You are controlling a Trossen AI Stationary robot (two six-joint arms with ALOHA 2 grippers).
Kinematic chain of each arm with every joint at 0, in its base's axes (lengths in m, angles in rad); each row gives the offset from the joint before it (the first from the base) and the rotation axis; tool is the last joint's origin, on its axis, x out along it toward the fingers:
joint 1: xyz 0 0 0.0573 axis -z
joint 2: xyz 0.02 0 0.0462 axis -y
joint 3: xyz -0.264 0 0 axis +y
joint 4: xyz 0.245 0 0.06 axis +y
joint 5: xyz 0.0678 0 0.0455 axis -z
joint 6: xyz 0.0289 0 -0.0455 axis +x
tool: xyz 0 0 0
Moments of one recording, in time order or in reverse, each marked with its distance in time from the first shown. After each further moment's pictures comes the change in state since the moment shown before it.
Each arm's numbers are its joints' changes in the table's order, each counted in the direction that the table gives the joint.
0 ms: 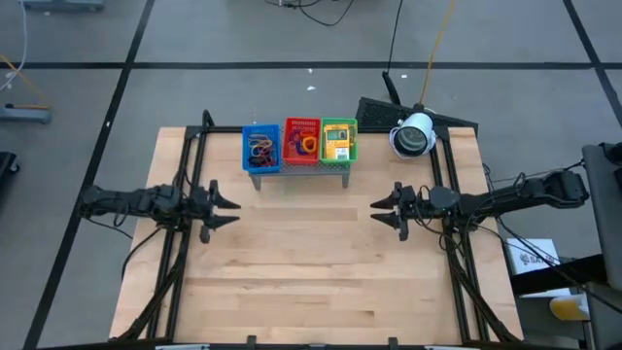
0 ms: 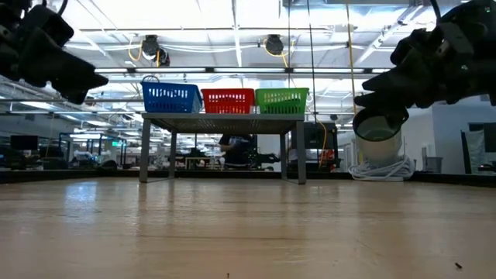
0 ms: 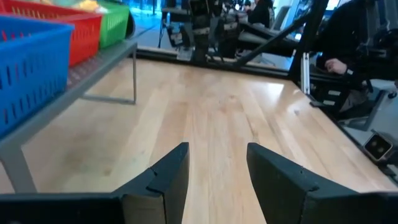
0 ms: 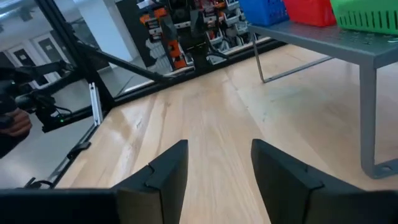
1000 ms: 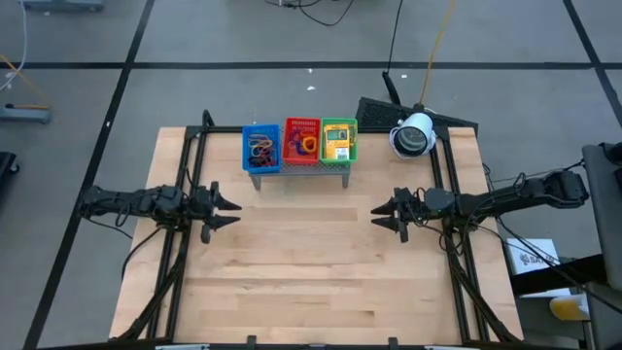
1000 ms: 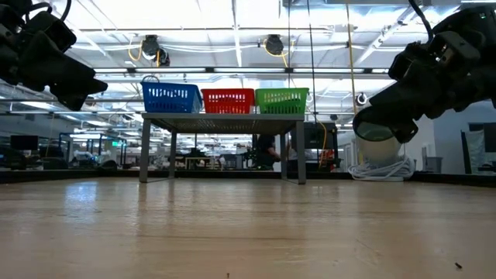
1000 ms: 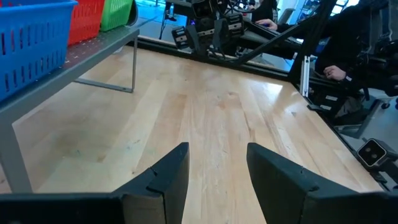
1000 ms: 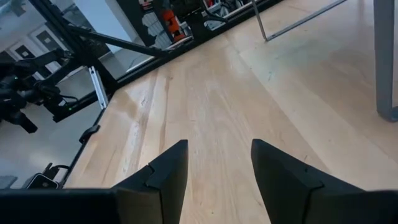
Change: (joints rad) left arm 0.000 0.000 0.018 0.005 0.002 -0.082; right arm 0.000 -0.001 0.001 0.113 -0.051 0.127
